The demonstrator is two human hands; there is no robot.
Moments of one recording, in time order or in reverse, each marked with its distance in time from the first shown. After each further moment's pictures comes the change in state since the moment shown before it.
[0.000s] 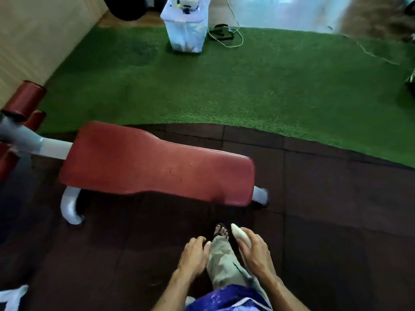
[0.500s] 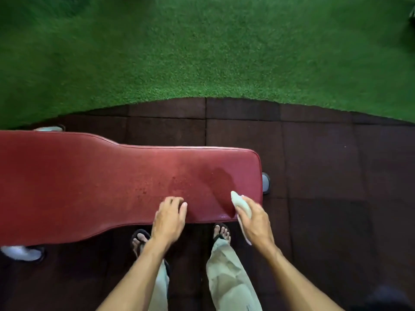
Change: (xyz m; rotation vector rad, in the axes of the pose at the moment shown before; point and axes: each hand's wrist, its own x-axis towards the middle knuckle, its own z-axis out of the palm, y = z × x) left_hand 0.279 -0.013 -0.098 0.132 0.171 0.177; right_hand 0.238 -0.004 0.052 0.026 0.141 0.199
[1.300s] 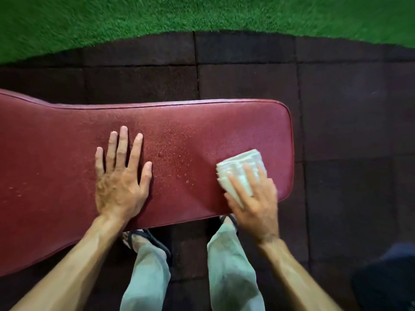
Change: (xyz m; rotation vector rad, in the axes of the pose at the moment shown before) left_hand 0.115 -0.094 0.017 0.486 0.341 0.252; right_hand 0.059 0.061 0.122 -0.546 0.418 -0.616
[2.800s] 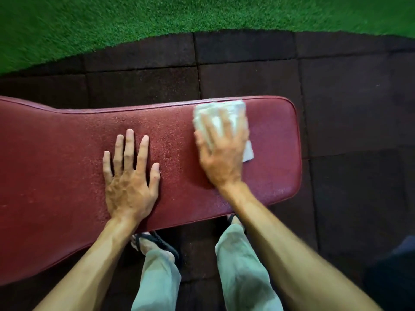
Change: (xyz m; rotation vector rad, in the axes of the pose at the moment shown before) left_hand -0.001 0.000 0.006 -0.005 0.046 0.008; right_hand 0.133 -0.062 0.030 0.080 -0.007 0.268
